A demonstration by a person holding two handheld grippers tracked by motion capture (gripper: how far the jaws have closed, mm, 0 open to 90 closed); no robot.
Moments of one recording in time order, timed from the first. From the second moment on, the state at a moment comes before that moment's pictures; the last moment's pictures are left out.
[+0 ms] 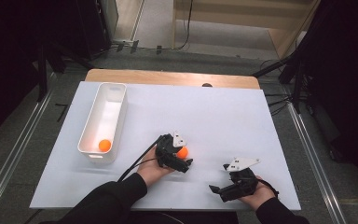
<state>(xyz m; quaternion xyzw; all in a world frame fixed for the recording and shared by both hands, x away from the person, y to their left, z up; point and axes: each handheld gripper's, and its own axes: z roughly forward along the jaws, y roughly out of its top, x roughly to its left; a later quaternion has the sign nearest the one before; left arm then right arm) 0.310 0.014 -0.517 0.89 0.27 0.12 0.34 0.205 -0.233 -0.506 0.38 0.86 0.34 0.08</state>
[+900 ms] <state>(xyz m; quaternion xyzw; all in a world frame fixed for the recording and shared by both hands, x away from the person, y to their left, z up) 0.304 0.018 -0.513 0.89 0.27 0.12 0.36 0.206 -0.232 -0.506 0.38 0.86 0.34 0.08</state>
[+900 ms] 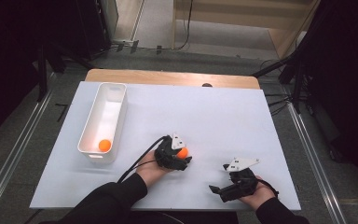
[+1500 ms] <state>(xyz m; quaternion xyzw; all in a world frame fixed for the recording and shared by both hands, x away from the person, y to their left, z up) 0.302 0.019 -0.512 0.88 0.27 0.12 0.37 0.205 -0.232 -0.506 0.37 0.86 0.34 0.08</state>
